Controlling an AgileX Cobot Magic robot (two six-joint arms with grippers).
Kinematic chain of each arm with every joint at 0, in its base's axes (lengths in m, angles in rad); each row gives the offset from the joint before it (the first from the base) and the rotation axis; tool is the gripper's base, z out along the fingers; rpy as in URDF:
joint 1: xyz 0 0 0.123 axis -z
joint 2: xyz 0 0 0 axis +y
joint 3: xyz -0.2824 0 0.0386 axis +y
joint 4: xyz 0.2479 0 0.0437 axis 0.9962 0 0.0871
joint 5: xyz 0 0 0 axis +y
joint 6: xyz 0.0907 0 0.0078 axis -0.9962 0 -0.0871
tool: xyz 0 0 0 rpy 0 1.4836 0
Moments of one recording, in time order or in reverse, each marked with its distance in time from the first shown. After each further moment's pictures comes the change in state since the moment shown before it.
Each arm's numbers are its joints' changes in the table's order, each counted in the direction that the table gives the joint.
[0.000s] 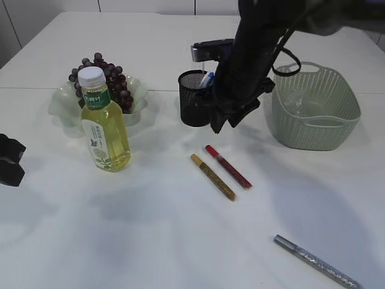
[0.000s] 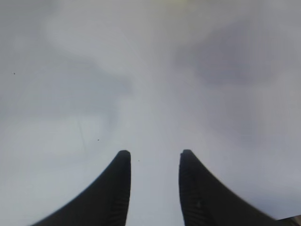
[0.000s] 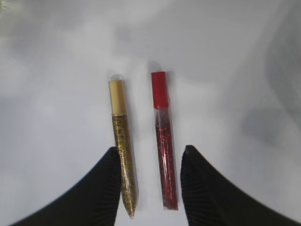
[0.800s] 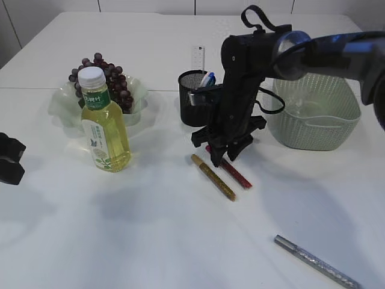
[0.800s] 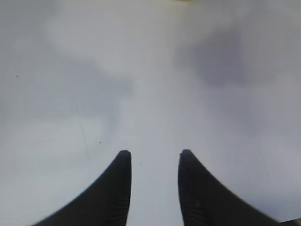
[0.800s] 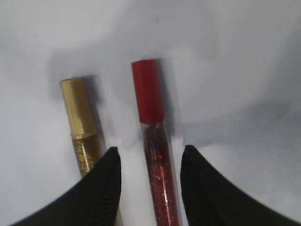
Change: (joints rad) left arm 0.000 0.000 0.000 0.005 -0.005 0.000; right arm -0.015 0.171 0.004 -0.039 -0.049 -0.072
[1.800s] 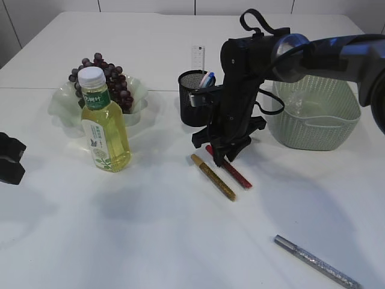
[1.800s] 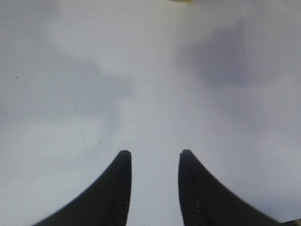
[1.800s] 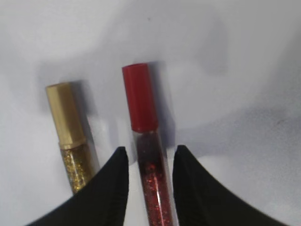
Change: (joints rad) left arm 0.000 0.000 0.000 0.002 -0.002 0.000; right arm 0.000 0.015 0.000 -0.016 -0.017 -0.006
